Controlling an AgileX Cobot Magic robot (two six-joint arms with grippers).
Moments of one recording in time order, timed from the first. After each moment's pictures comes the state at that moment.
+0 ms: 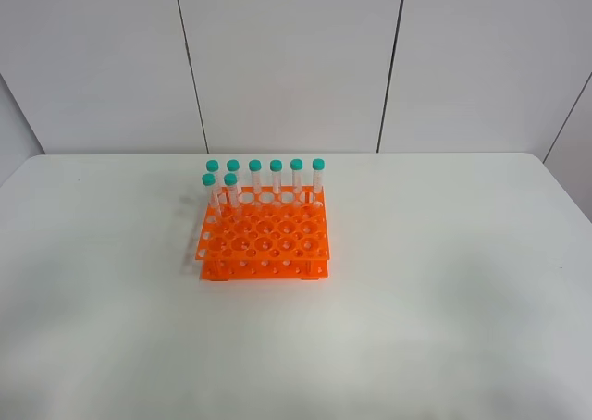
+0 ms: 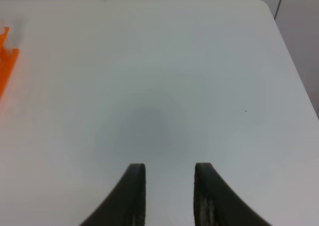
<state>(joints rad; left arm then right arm) 0.03 0.00 -0.57 -0.09 1.17 -0.03 -0.11 -0.01 -0.49 0.00 1.03 -0.04</state>
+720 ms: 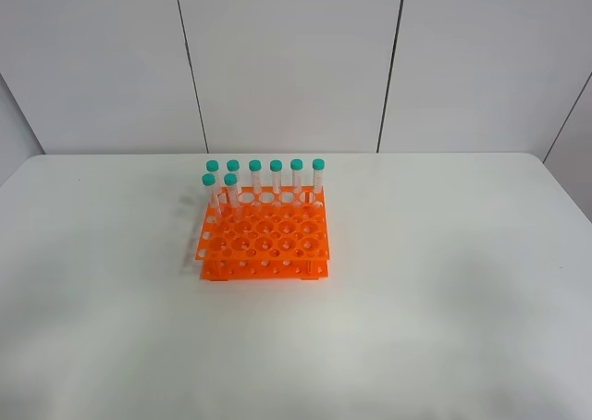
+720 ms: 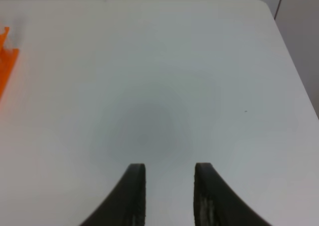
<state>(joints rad) 0.03 0.00 -0.57 -0.09 1.17 -0.03 -0.11 -0.01 -0.49 0.00 1.03 -0.04</state>
